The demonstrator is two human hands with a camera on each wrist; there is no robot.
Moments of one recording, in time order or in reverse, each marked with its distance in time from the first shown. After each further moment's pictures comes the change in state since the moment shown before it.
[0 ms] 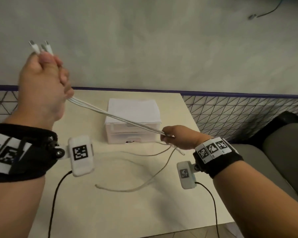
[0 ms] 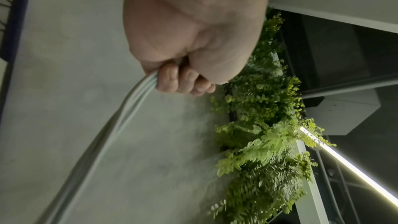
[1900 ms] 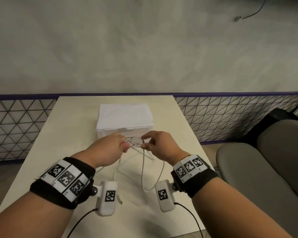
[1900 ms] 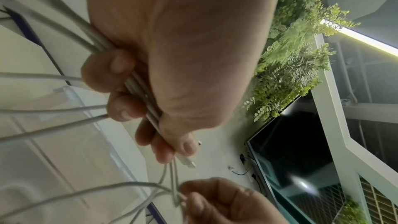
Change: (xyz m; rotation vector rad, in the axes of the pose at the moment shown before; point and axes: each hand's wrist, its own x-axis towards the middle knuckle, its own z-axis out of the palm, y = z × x) left_hand -0.079 -0.099 0.052 1.246 -1.017 -0.109; right_hand 0.014 -0.023 0.038 0.373 0.363 0.087
